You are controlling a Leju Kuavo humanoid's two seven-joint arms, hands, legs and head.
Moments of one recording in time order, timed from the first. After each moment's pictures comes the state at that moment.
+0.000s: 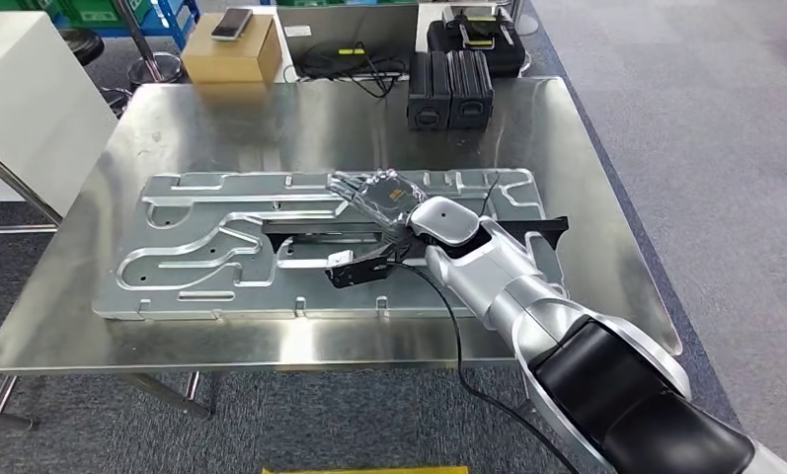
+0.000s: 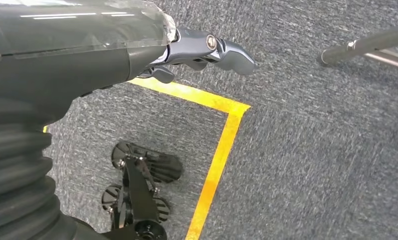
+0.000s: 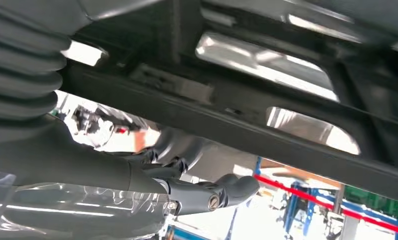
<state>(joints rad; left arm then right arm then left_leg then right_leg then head) -0.09 -0.04 1.34 -0.22 -0.95 -0.08 -0.58 -1.09 0.14 0.73 -0.42 1.26 -0.20 -0.19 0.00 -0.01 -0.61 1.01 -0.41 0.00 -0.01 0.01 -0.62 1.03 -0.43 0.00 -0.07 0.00</state>
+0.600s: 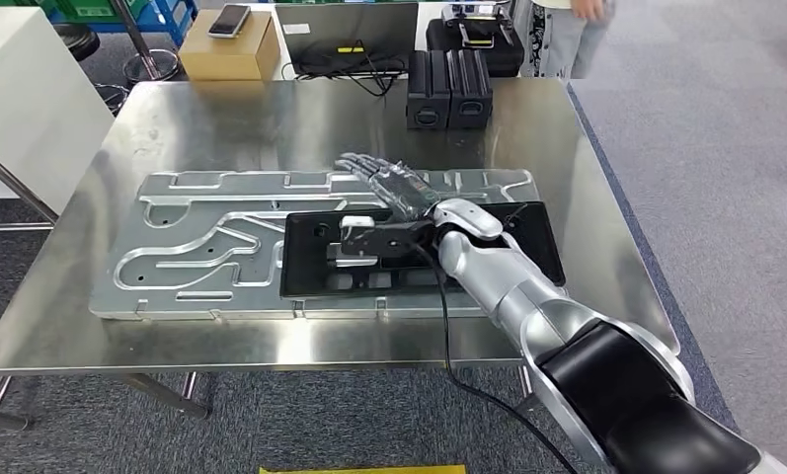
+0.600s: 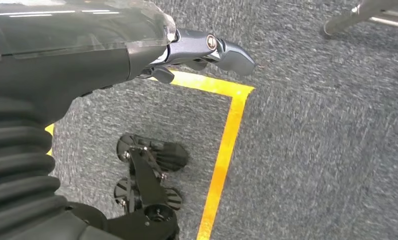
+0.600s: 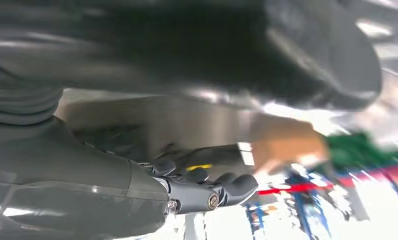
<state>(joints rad) -0.10 -0.04 1.30 -0.22 -0.99 -0.08 -0.56 -1.06 0.13 0.53 -0.42 0.82 -0.13 -0.43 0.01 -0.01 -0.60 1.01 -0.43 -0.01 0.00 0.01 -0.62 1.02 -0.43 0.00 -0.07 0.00</state>
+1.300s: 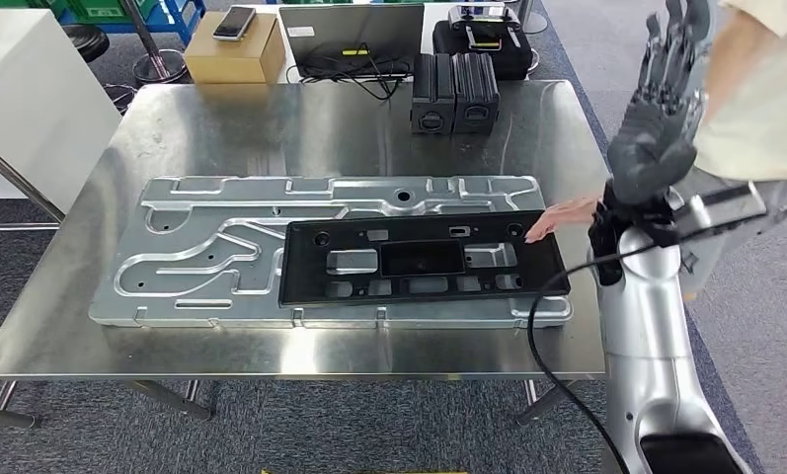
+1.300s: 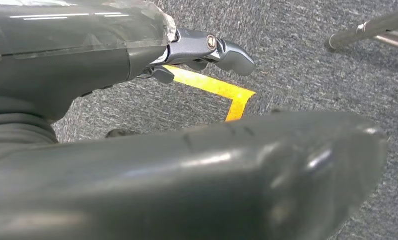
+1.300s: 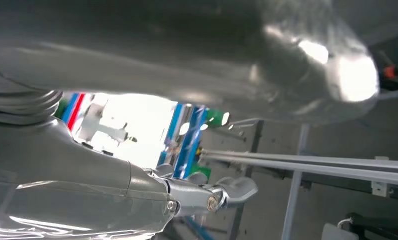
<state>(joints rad) -0.08 -0.04 1.31 -0.22 -0.92 -0.08 -0.57 -0.61 -0.11 0.00 -1.55 0.16 -0.01 -0.60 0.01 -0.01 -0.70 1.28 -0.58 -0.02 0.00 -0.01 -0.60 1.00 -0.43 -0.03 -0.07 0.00</state>
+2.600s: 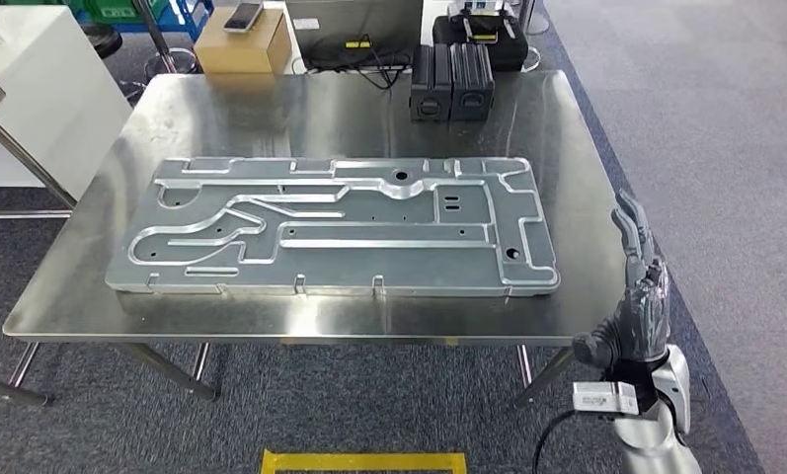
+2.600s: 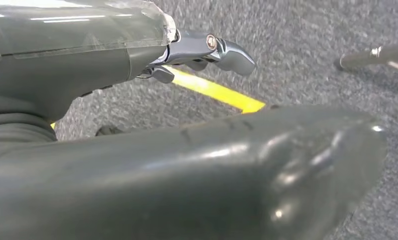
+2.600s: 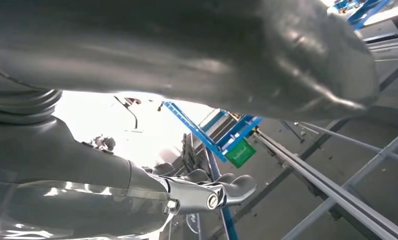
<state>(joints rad) -0.09 -0.04 1.35 -0.23 -0.90 -0.07 -0.59 -0.04 -0.14 -0.03 -1.87 0.61 -0.33 -0.61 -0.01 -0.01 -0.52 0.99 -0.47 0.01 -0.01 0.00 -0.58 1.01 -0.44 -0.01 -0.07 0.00</state>
